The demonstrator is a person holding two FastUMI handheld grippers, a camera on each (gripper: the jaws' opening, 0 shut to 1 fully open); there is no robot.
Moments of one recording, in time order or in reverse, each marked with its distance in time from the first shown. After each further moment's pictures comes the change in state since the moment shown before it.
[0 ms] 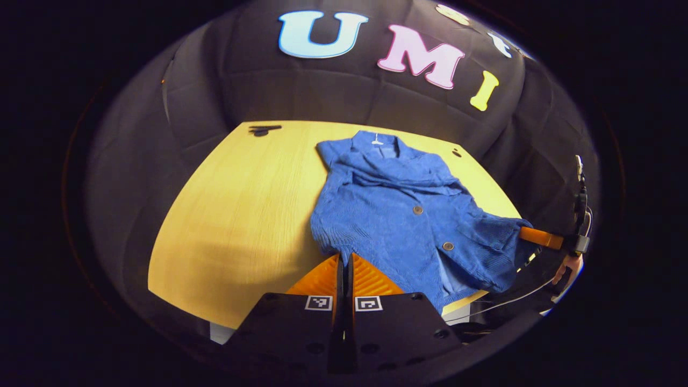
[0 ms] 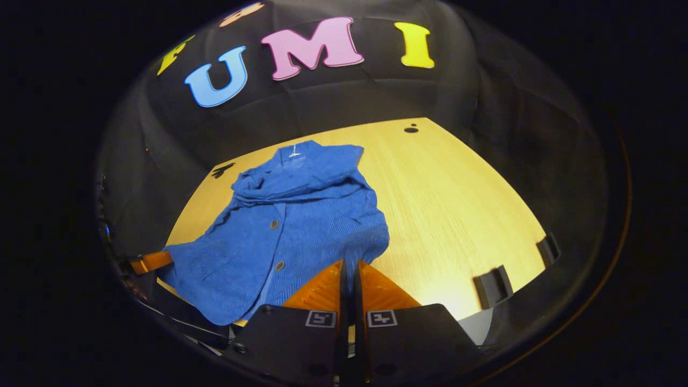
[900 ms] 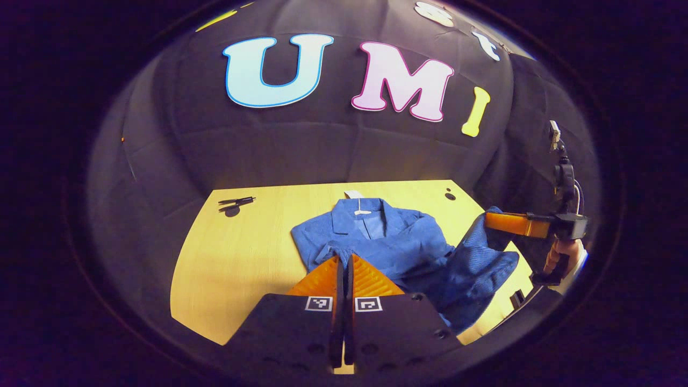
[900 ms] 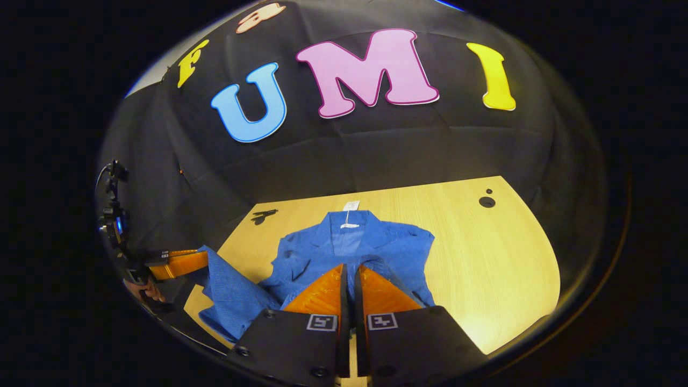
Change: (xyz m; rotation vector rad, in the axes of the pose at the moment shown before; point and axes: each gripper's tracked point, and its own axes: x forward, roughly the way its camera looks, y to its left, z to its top) left arm 0.069 -0.027 0.204 0.082 -0.123 0.032; right arm 0.122 0.086 0.210 -0.046 -0.107 0.274
